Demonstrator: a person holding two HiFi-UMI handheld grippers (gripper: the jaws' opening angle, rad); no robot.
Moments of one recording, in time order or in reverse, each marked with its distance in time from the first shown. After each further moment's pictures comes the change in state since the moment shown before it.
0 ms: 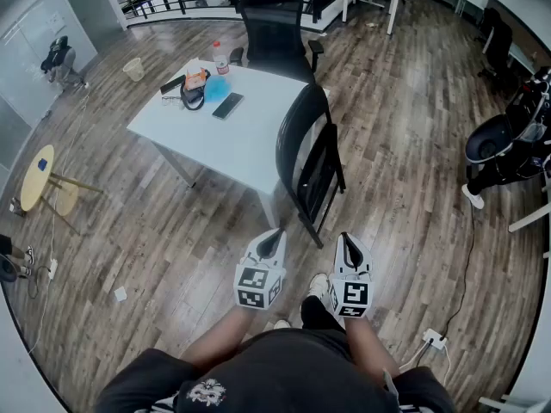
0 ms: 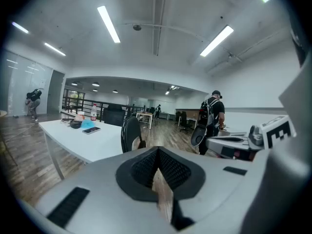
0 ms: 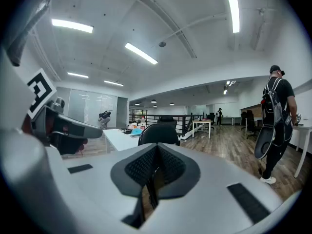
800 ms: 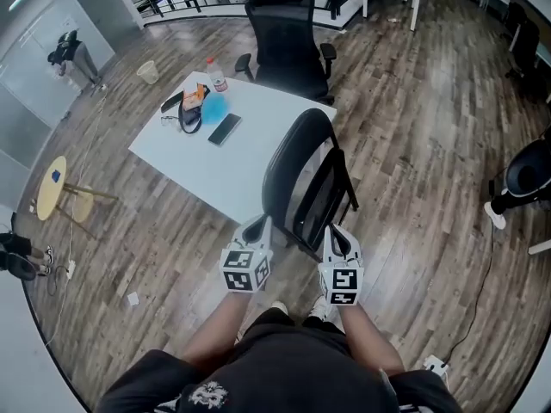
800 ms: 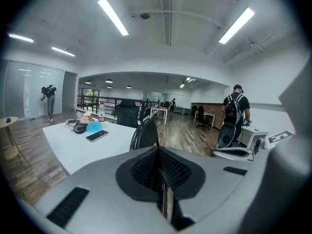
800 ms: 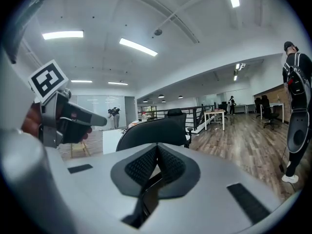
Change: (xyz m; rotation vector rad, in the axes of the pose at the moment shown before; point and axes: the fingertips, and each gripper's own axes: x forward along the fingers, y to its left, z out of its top) left arm 0.183 0.079 0.080 -0.039 0.080 0.191; right arm 0.203 -0.082 0.002 0.058 0.066 0.157
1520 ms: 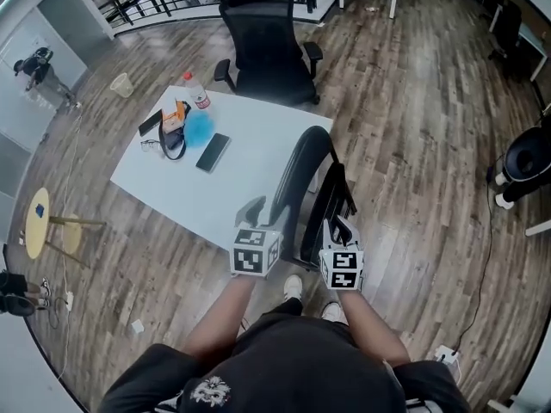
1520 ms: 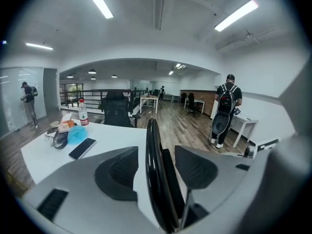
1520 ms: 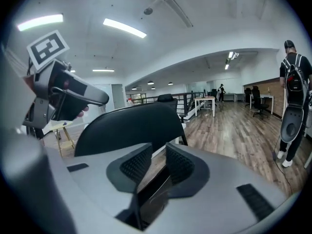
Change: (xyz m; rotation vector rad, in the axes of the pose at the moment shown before) left arm 0.130 0.061 0.065 0.114 0.164 -0.119; right arm 0.149 -0.023 -0.014 0.063 0.179 -0.115
